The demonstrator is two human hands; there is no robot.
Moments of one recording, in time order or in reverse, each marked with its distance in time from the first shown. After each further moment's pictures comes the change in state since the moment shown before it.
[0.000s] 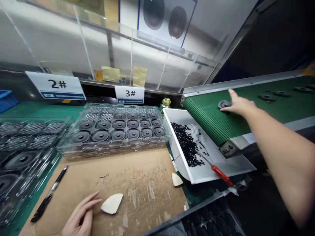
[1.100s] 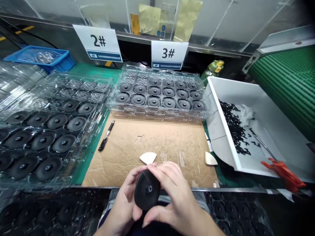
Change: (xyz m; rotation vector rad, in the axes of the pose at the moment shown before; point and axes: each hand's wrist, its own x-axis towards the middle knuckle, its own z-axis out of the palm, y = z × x) left_hand -0.056 0.104 -0.031 -1.105 -0.357 -0.596; right_hand -0.367 -0.260 -0.015 1.319 -0.453 -0.881
